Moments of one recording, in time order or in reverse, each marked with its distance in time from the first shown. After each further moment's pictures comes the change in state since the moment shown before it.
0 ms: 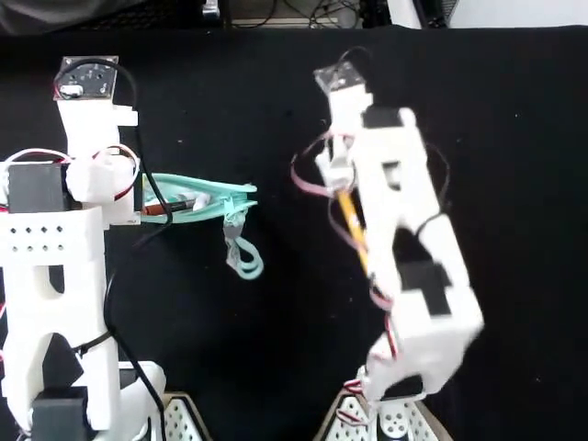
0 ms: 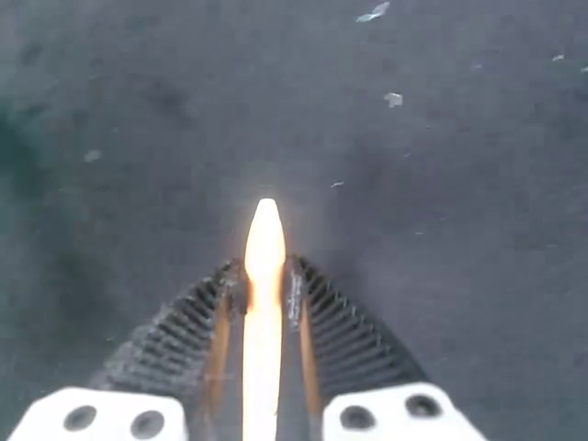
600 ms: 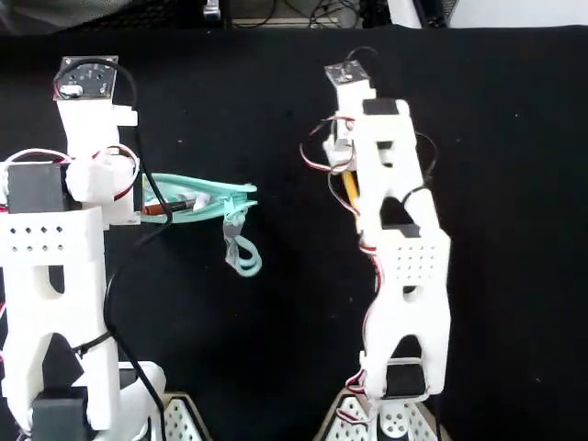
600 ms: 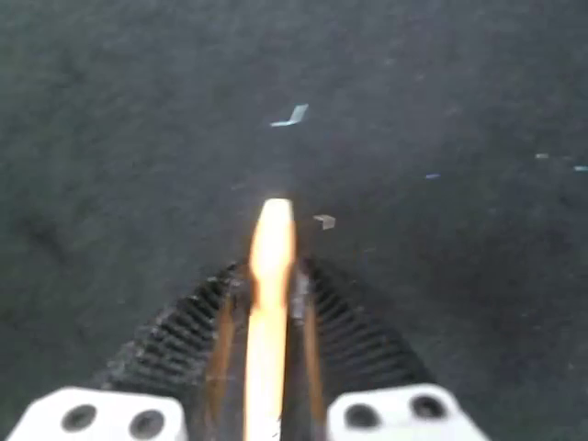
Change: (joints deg) left arm 0.0 0.0 0.0 0.0 0.1; right arm 4.7 38.7 -43.7 7.9 0.0
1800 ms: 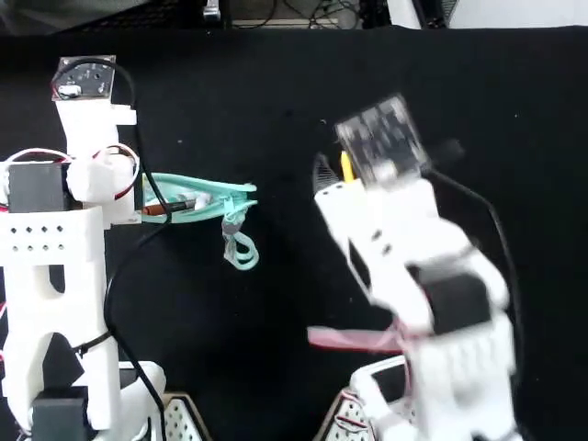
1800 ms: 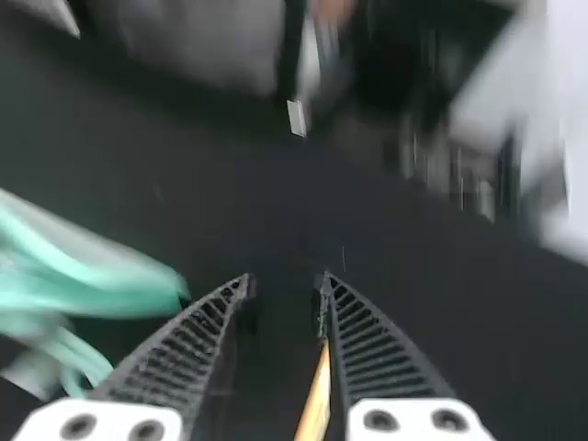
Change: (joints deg) left arm 0.0 -0.1 0.0 0.0 1.4; right arm -10.9 -98.3 62.9 -8.3 0.0
